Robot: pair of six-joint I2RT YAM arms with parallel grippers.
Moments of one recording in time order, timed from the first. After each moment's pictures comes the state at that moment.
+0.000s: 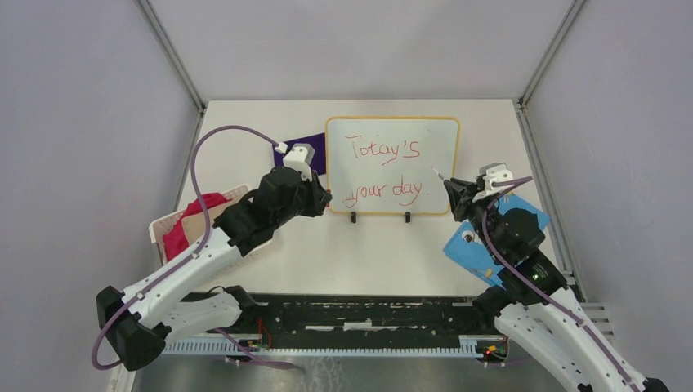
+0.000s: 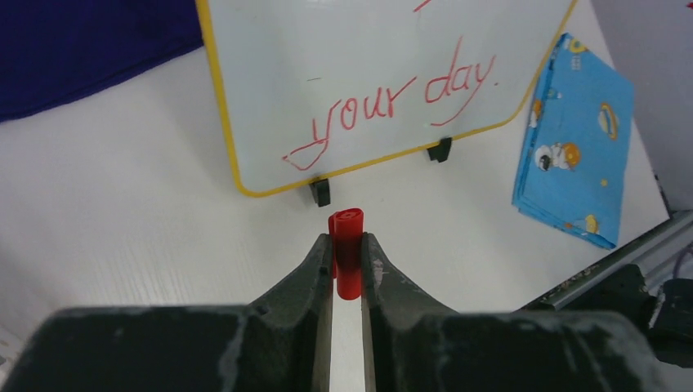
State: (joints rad) left arm -0.75 1.02 0.92 -0.43 -0.18 -0.50; right arm 0.56 0.48 0.61 -0.13 0.21 0.01
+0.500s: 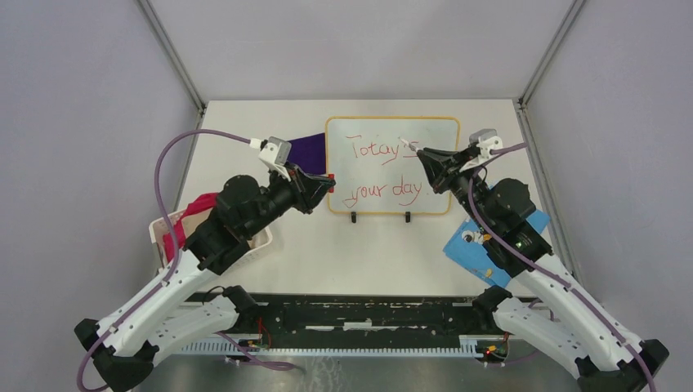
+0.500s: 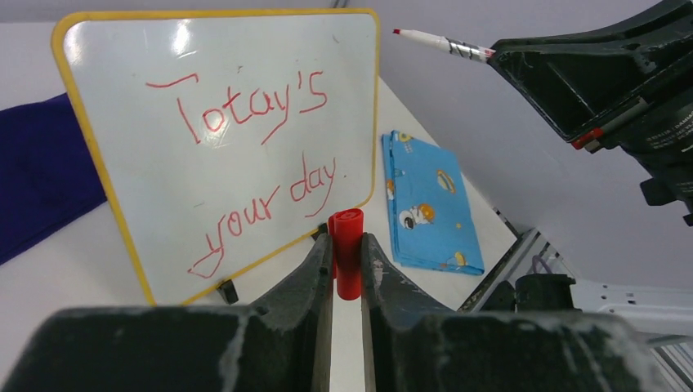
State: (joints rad) left arm -0.75 0.81 0.90 -0.18 0.01 -0.44; right arm 0.58 0.74 0.78 0.12 0.05 0.13
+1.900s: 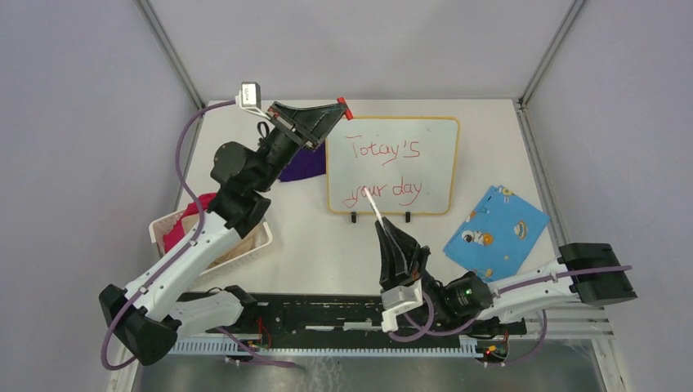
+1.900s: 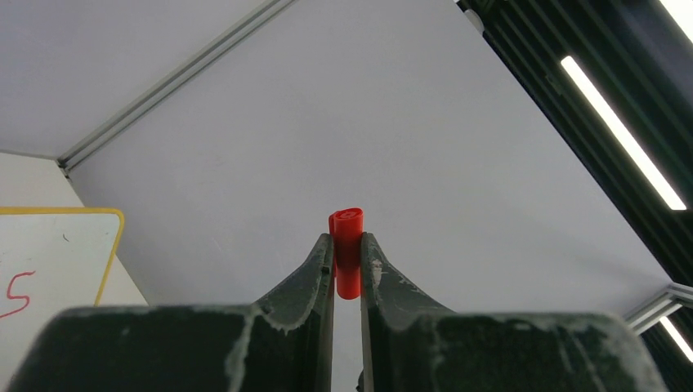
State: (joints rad) left arm -0.63 1.10 1.09 0.48 0.11 -1.14; right arm 1.70 1.09 0.40 1.51 0.75 -1.44
